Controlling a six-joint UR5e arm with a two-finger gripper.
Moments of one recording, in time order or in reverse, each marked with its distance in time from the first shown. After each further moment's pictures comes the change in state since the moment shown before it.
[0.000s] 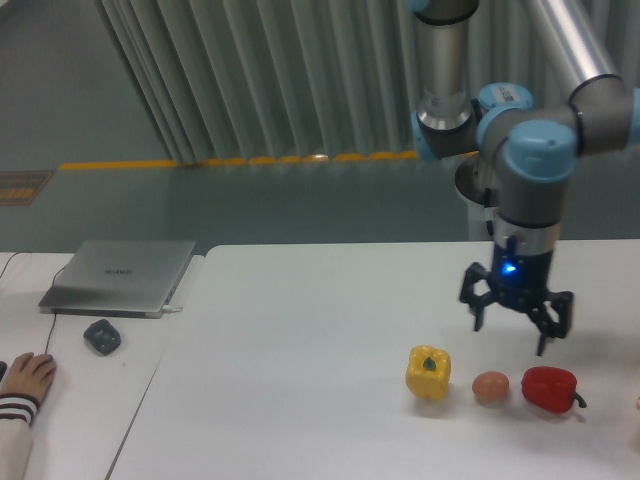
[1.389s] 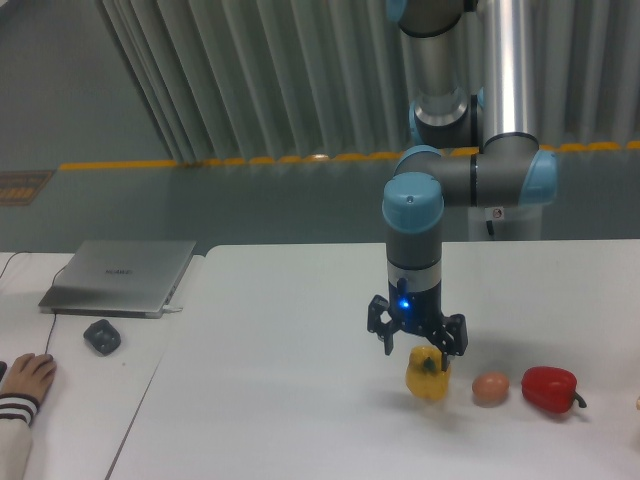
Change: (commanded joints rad) arm -0.125 -0.081 0.006 0.055 0.016 -0.165
